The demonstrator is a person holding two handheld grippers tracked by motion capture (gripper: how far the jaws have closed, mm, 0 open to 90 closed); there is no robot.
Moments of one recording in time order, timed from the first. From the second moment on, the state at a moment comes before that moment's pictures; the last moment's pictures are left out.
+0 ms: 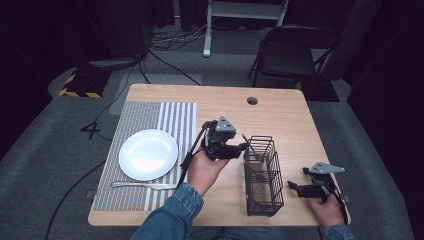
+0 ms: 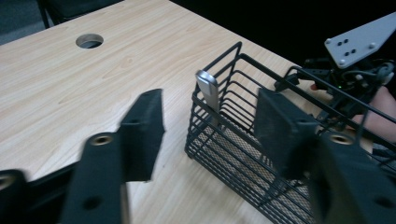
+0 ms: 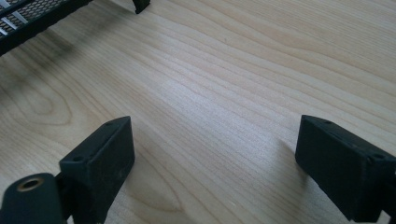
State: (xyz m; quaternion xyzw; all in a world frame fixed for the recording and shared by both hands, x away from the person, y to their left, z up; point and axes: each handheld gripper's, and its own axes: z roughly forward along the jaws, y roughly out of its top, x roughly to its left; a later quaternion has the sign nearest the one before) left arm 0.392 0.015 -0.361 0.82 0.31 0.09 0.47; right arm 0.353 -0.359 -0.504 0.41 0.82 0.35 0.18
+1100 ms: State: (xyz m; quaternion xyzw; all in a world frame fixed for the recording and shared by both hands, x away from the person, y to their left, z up) left arm 0.395 -0.001 -0.337 0.83 0.28 0.04 0.47; right arm 0.352 -0.359 -0.504 0.40 0.82 0.36 0.18
